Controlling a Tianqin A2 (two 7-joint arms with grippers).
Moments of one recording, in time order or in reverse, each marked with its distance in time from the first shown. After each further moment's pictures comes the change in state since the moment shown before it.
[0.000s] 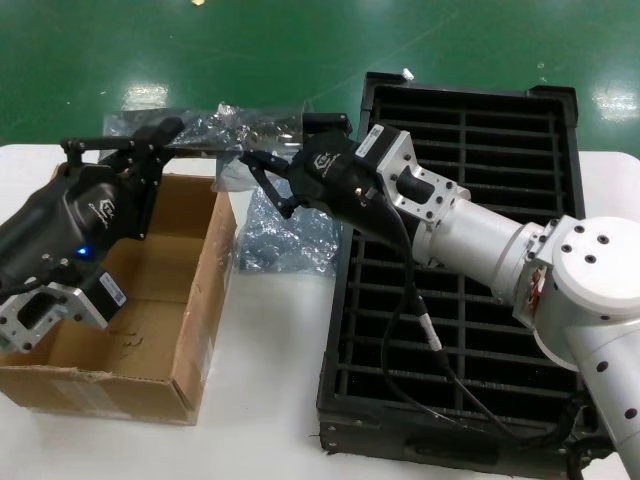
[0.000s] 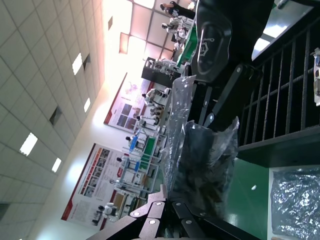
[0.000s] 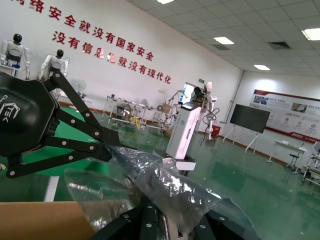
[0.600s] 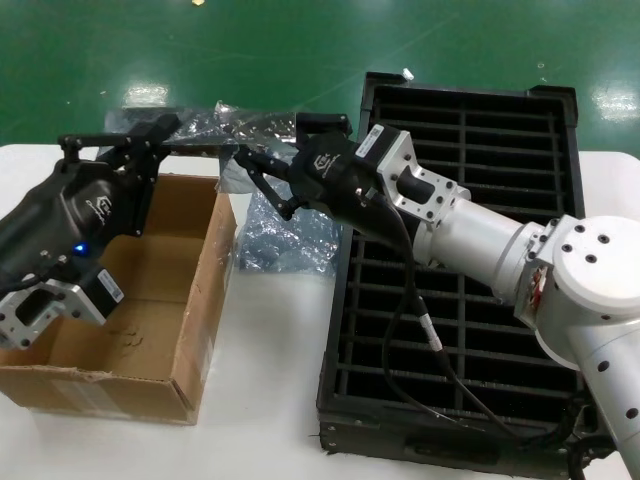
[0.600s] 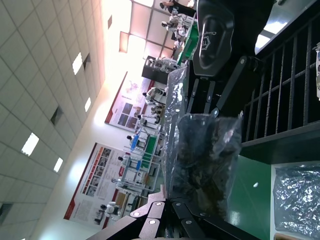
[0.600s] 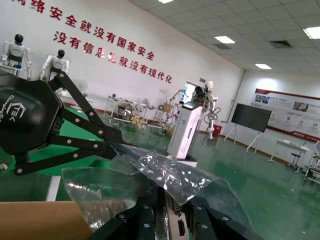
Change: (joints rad) left arm -0.010 0.001 -0.002 0.011 0.002 0.000 0.015; right arm 0.002 0.002 -0.004 0.001 -0.003 -0.006 0.009
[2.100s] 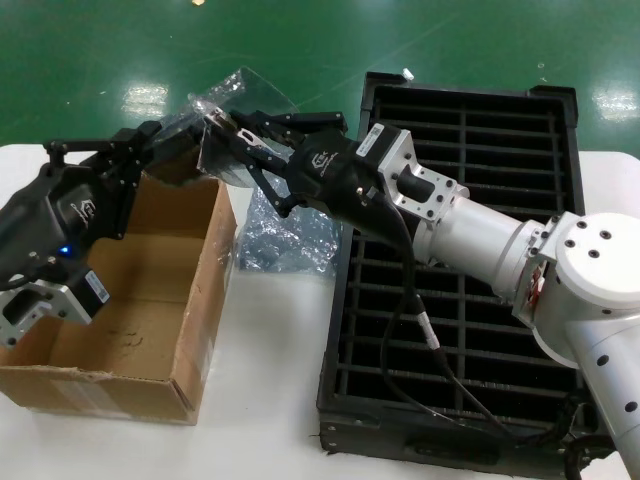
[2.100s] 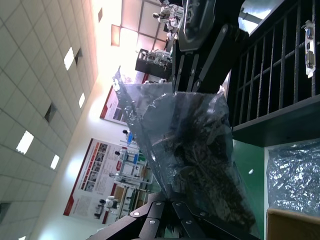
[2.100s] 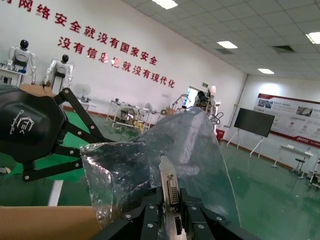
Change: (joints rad) left arm -0.013 -0.023 -0.012 0.048 0.003 0.007 0.033; right arm 0.009 -0.010 0.019 -0.026 0.031 -0.032 -0.047
